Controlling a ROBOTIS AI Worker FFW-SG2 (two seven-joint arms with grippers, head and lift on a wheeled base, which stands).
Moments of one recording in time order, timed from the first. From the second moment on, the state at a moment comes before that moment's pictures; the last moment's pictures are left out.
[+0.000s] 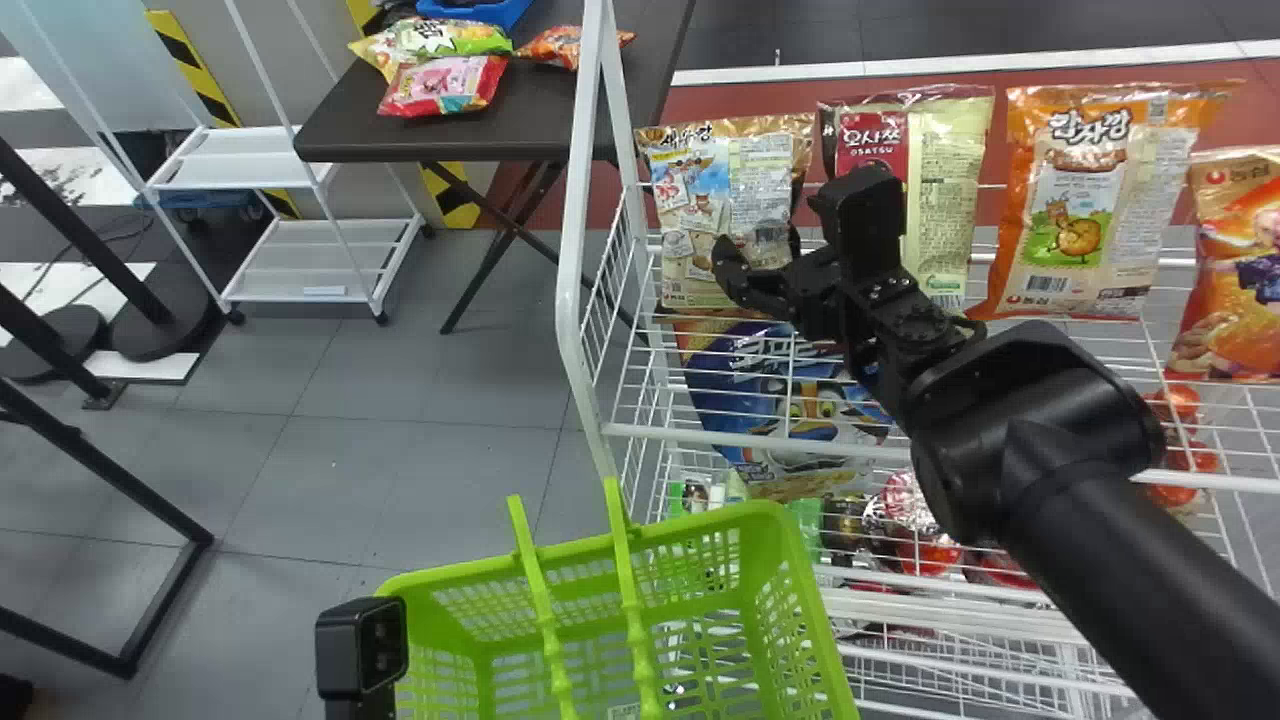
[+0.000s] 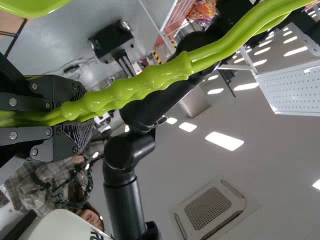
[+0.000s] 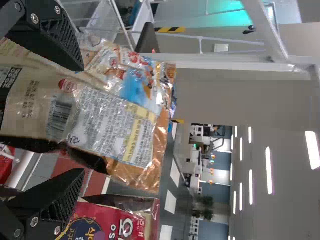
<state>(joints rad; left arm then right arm) 0.65 0.16 0.21 -2.10 0.47 0.90 -1.54 -0.48 0.00 0.53 -0.94 -0.14 -0.05 0.05</state>
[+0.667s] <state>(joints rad) 0.65 0.16 0.21 -2.10 0.47 0.90 -1.54 -0.52 0.00 0.50 -0.90 -0.15 0.04 0.17</state>
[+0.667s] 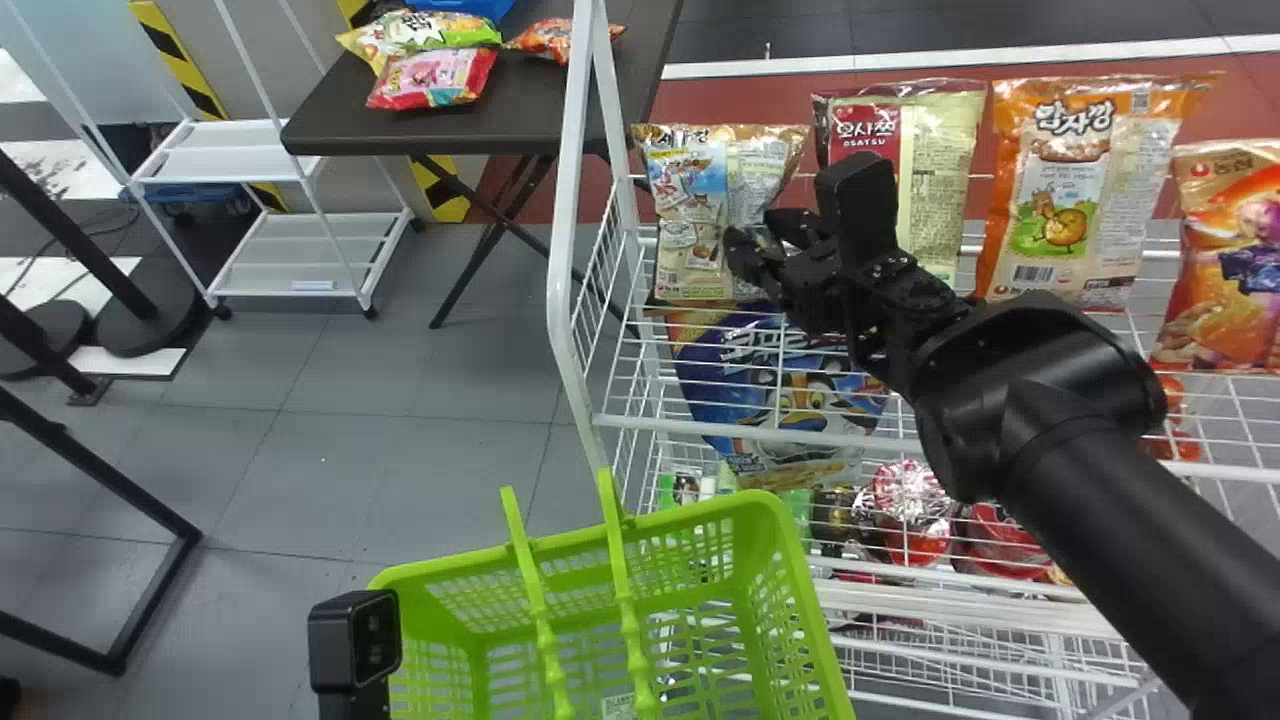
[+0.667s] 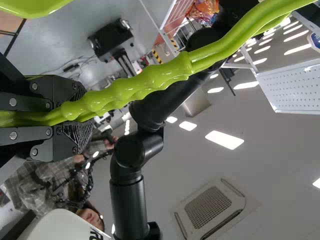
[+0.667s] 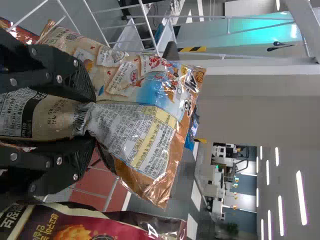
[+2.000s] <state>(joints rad) 0.52 0.19 0.27 -2.00 0.46 0.96 -1.51 -0.01 -0.07 0.32 -2.12 -0.29 1.11 0.13</state>
